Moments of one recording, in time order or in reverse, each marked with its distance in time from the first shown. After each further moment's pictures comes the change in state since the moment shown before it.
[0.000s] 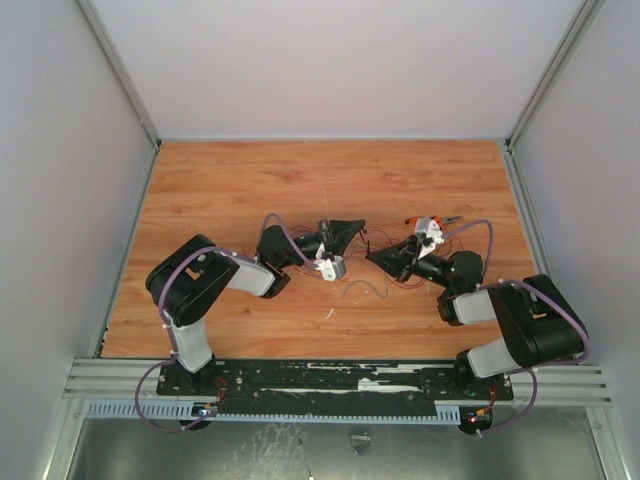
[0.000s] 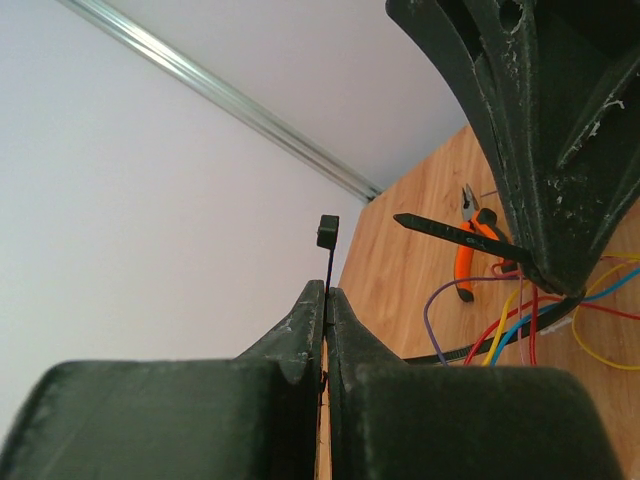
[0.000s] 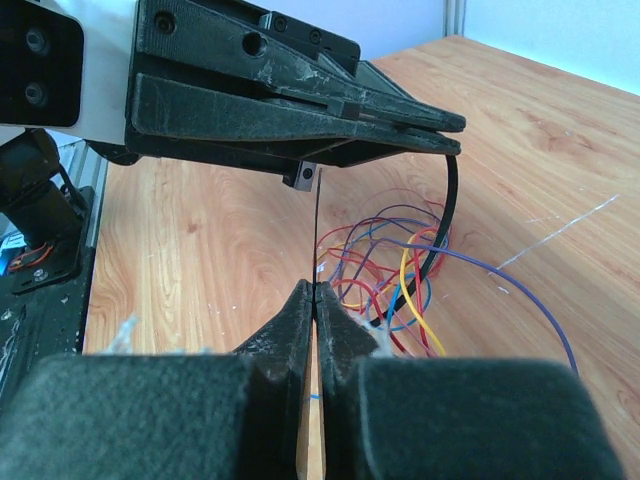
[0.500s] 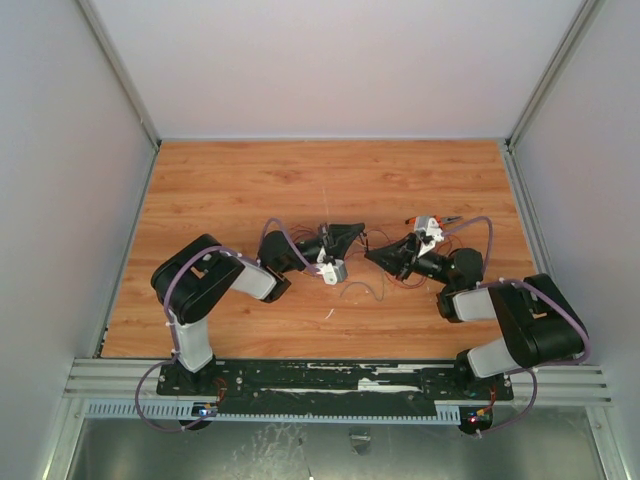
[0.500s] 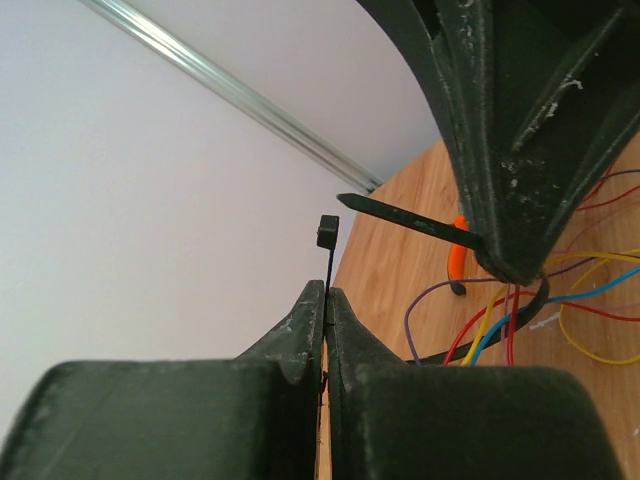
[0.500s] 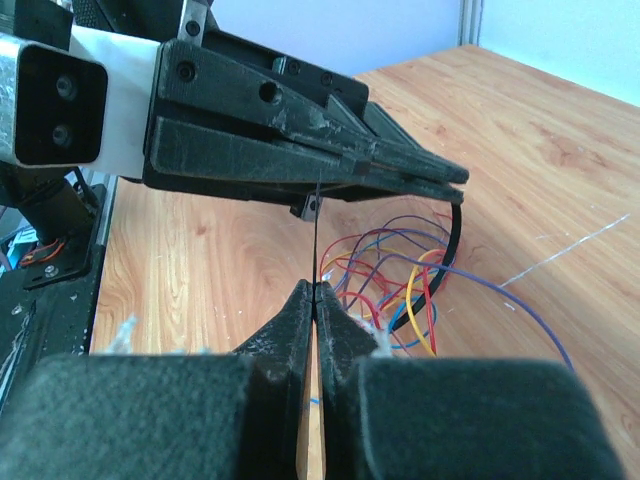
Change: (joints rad) left arm -0.019 0.030 -0.028 0.060 -0.044 0.000; right arm -0.002 0.000 0.022 -0.001 -0.041 0.011
